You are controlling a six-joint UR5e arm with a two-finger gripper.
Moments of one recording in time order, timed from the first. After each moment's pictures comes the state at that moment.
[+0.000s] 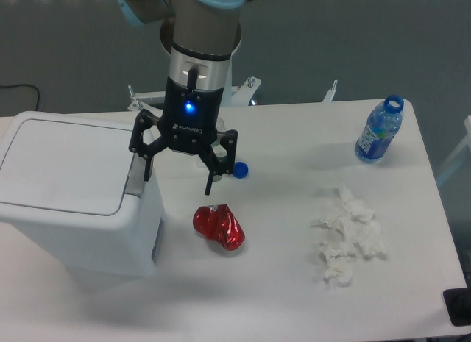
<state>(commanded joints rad) 2.36 -1.69 -1.57 -1.00 1.19 0.43</state>
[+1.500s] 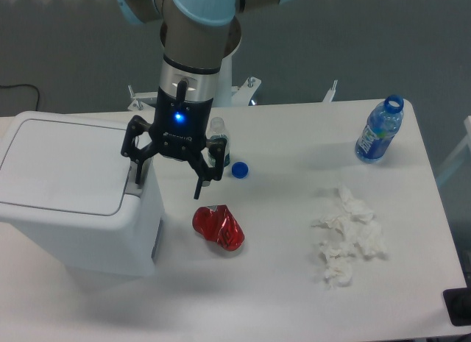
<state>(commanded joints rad) 2.34 -1.69 -1.61 -0.99 1.19 0.44</state>
